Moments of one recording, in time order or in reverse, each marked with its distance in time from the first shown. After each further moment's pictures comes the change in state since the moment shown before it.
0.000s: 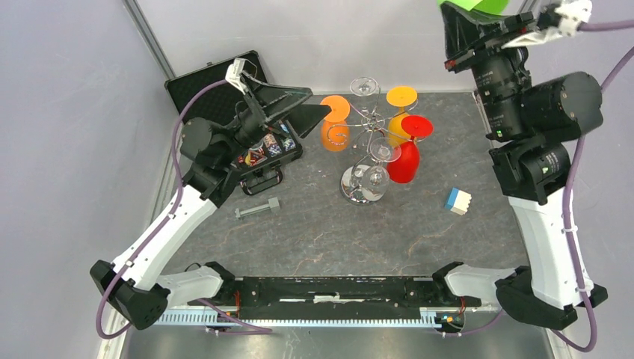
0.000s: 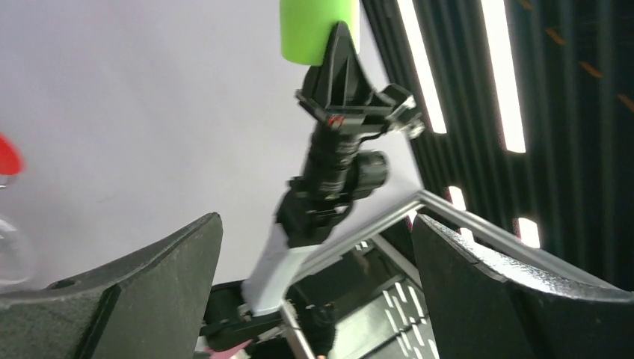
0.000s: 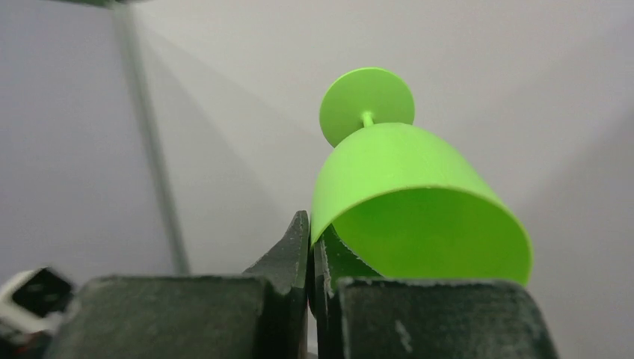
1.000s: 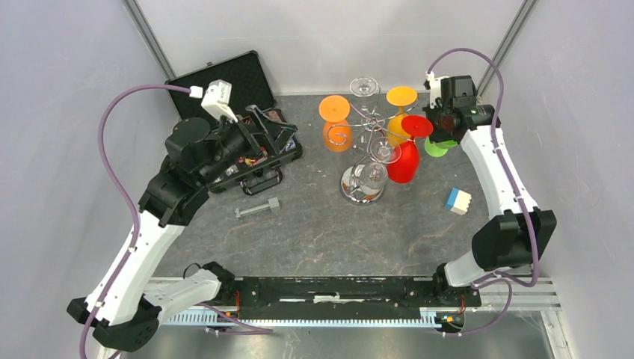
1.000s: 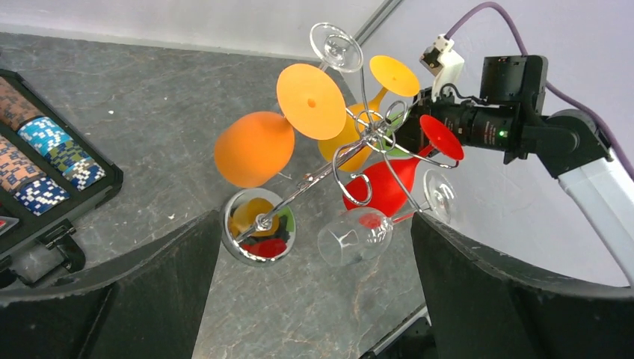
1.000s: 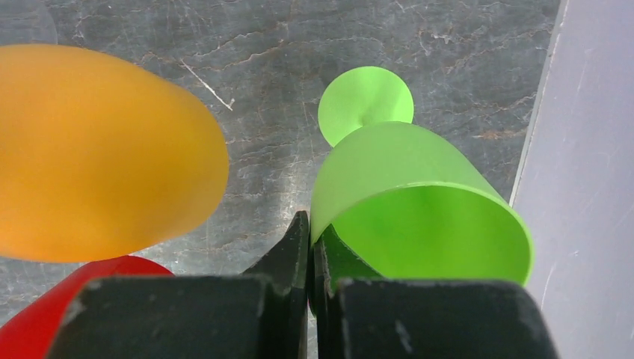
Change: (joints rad) left arm 0.027 -0.164 0.124 -1.004 -0.429 1.064; right arm -0.389 0.305 -0.362 -0.829 0.114 -0.221
